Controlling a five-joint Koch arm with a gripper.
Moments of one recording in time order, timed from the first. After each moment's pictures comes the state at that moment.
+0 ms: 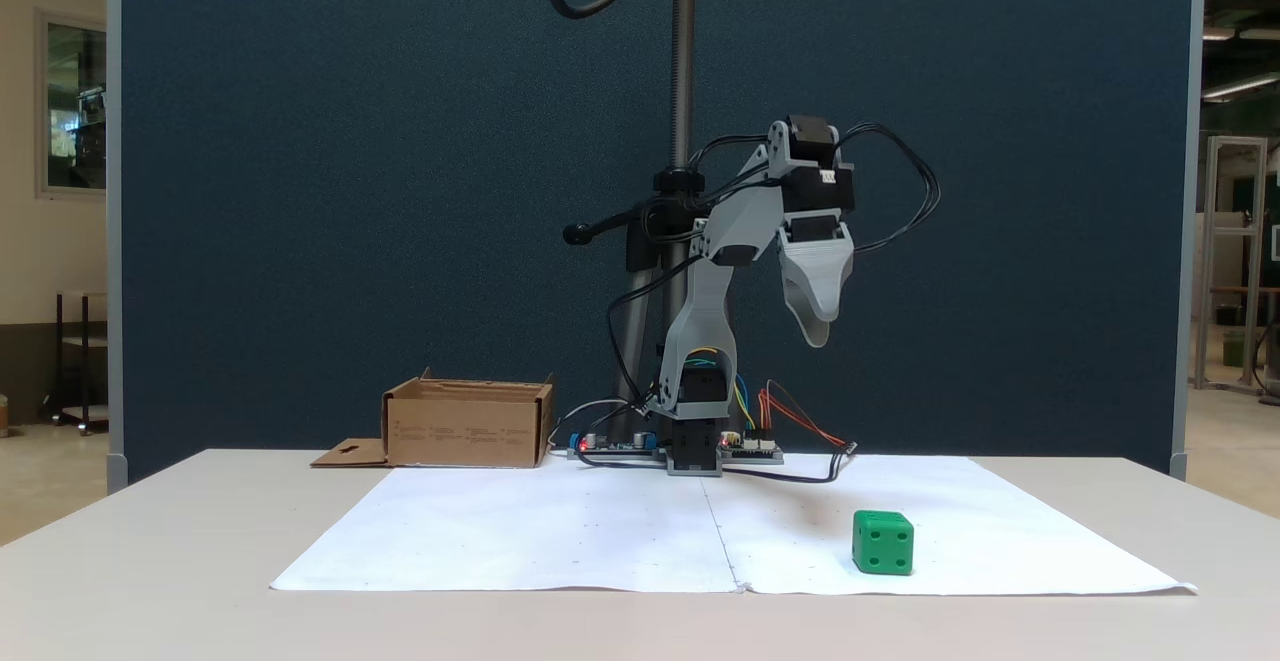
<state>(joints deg) -21.5 70.3 36.6 82.8 24.7</state>
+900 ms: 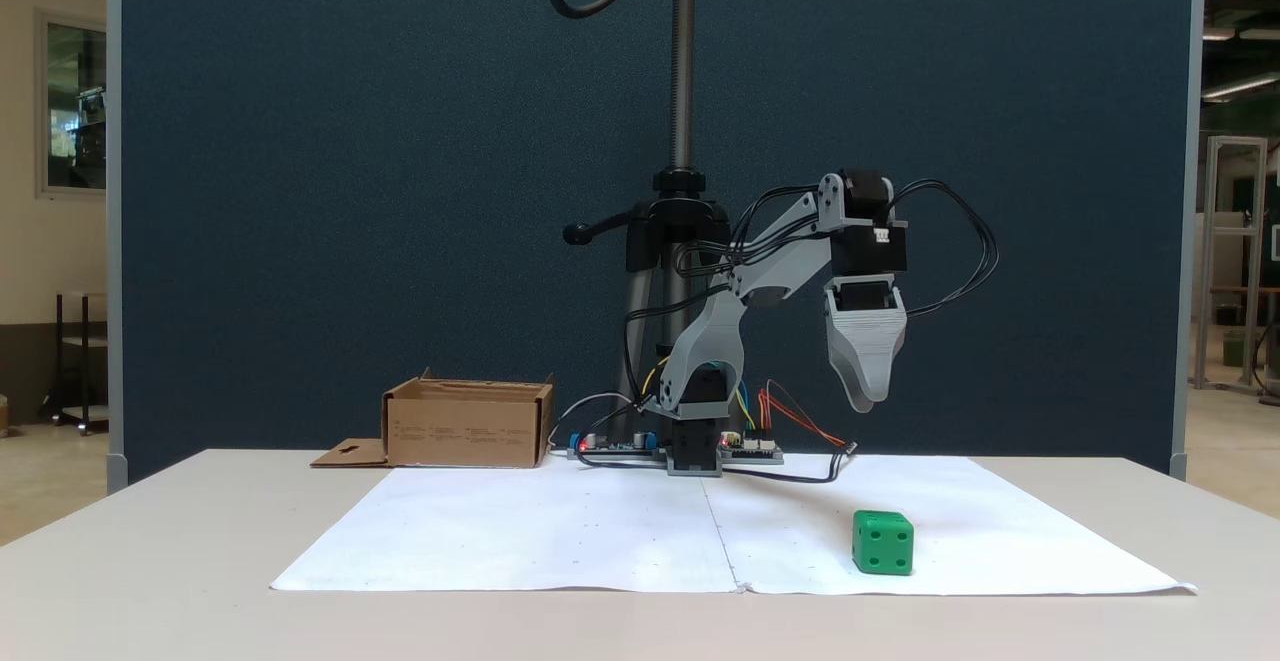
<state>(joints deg) -25.0 49.9 20.9 82.8 29.2</state>
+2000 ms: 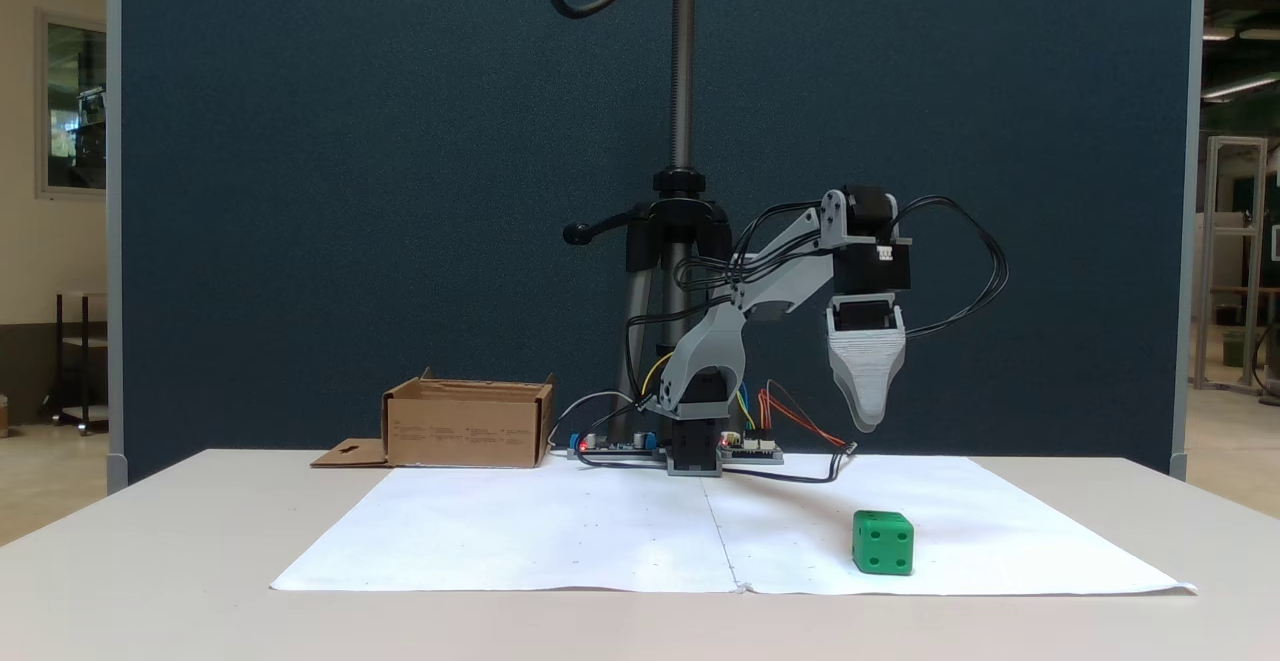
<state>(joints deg) -23.8 45.1 16.3 82.8 32.9</state>
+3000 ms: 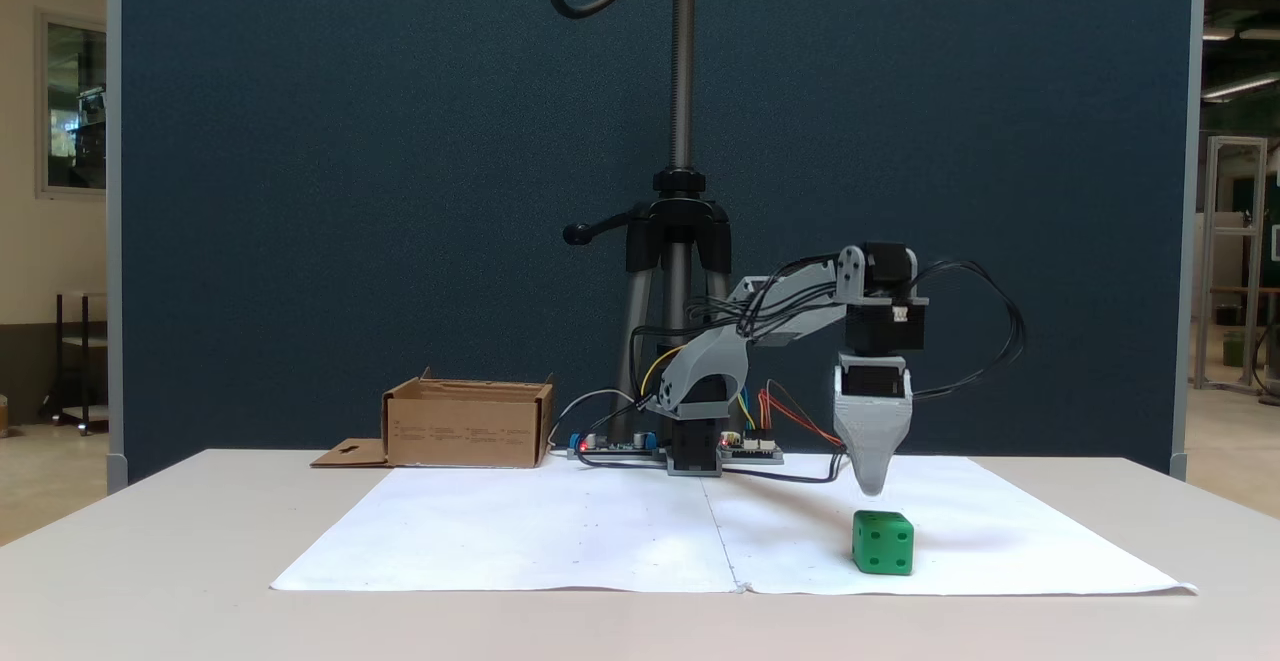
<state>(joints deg) -23.8 35.7 14.9 82.8 34.2</state>
